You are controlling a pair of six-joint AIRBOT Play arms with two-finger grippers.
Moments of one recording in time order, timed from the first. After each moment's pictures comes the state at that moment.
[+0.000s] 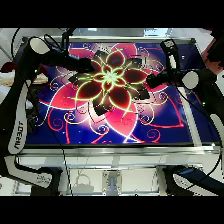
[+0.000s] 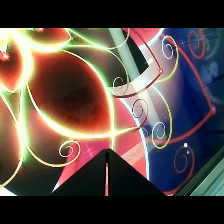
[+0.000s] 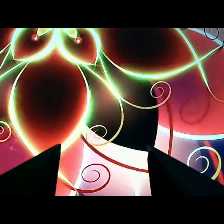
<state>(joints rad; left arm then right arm) -0.19 -1.61 1.81 0.89 -1.25 -1.33 0.22 -1.17 1.28 -1.46 0.88 1.33</state>
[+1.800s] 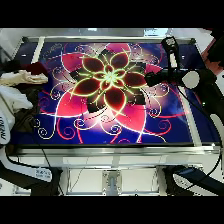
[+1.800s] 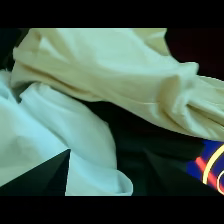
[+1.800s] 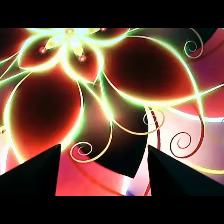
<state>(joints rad) 0.30 -1.65 1.81 1.97 -1.13 -1.88 0.22 -1.17 1.28 -1.40 0.87 1.33</state>
